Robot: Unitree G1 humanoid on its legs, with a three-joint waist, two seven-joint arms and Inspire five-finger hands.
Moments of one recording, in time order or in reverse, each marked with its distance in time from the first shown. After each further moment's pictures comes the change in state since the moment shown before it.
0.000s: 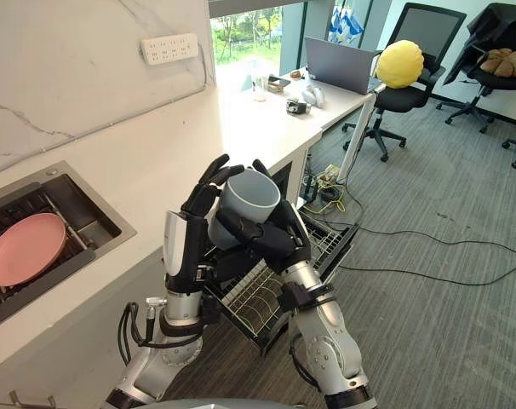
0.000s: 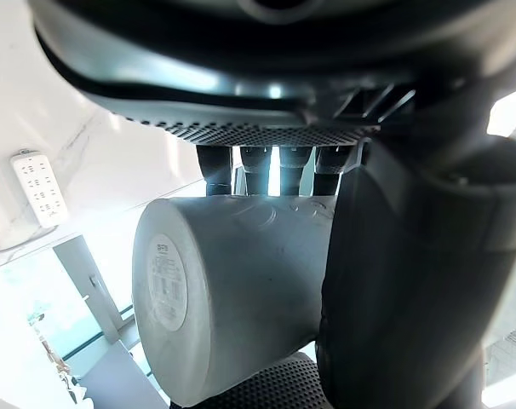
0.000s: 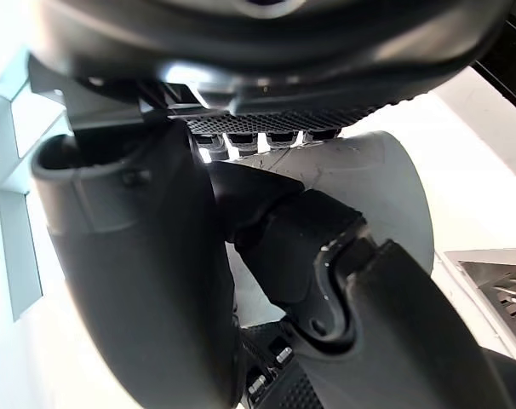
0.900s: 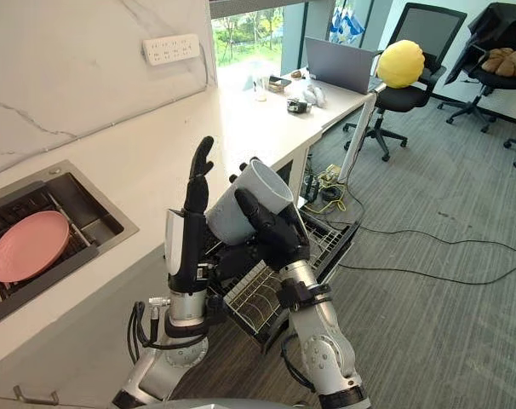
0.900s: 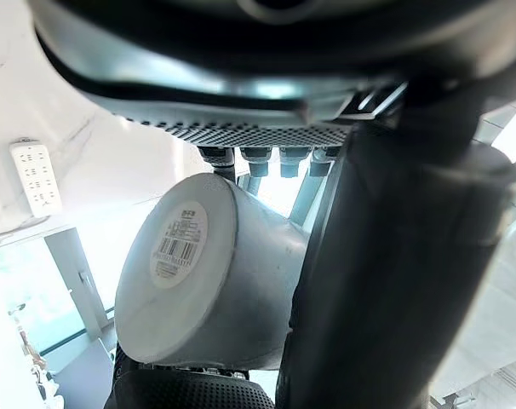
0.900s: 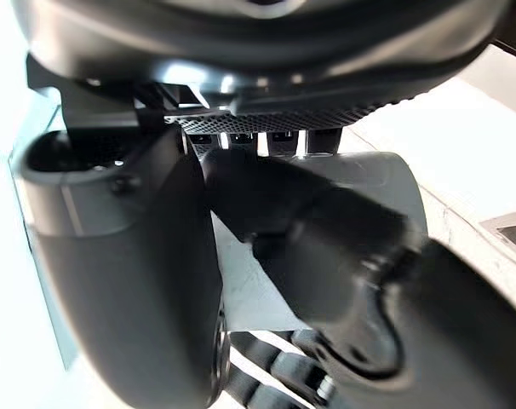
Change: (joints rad) left arm 0.019 -0.035 -0.037 -0.036 -0.060 -0.006 -0.001; right arm 0.018 0.063 0.001 0.007 0.239 -0.003 -0.058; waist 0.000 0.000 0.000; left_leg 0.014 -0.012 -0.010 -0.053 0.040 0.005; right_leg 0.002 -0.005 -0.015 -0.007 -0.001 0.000
